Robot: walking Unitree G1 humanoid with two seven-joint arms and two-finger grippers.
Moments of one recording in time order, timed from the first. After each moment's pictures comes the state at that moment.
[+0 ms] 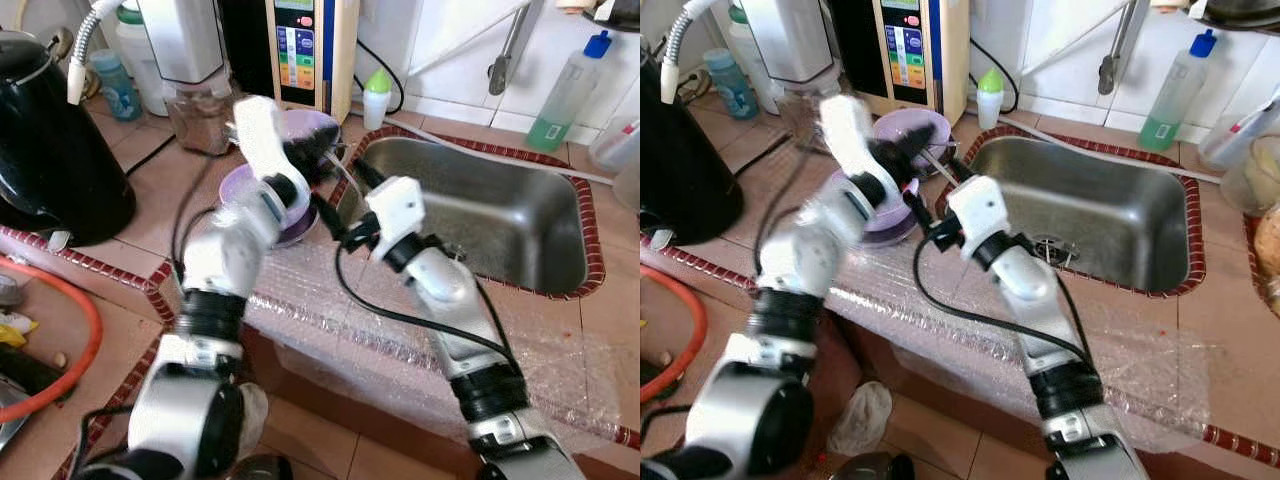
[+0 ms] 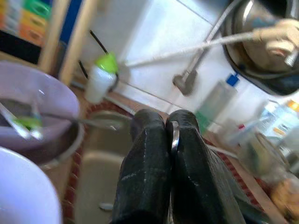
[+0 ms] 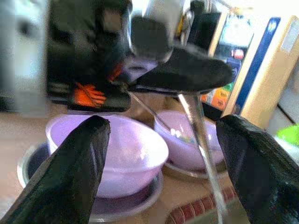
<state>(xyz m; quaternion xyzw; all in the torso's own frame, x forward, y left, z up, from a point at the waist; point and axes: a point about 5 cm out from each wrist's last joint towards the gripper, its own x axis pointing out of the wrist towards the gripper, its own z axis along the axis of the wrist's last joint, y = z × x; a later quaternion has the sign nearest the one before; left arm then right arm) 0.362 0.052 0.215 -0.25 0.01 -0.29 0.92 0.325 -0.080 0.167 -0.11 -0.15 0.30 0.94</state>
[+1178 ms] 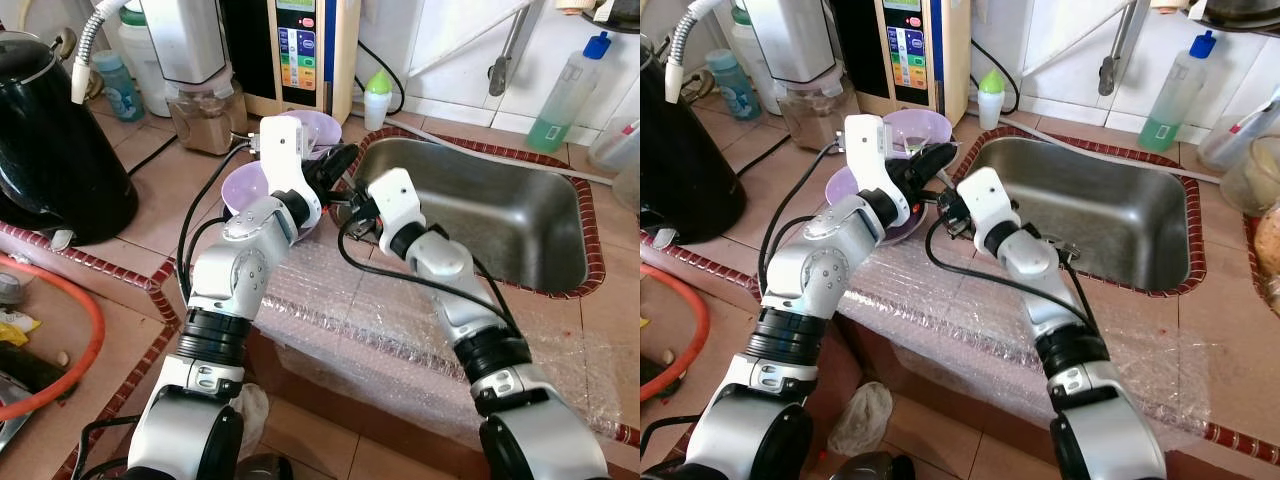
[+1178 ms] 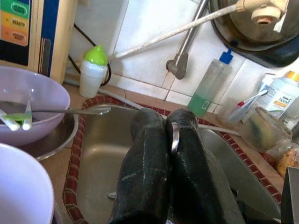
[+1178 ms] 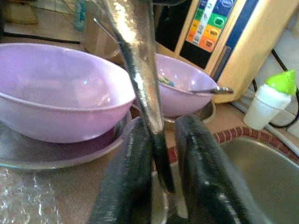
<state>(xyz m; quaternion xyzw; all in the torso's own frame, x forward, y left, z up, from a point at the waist) 0.348 0.048 0.211 -0.18 0.00 -0.30 0.94 0.359 -0.101 0.154 -0.16 -0.05 0.27 0.95</state>
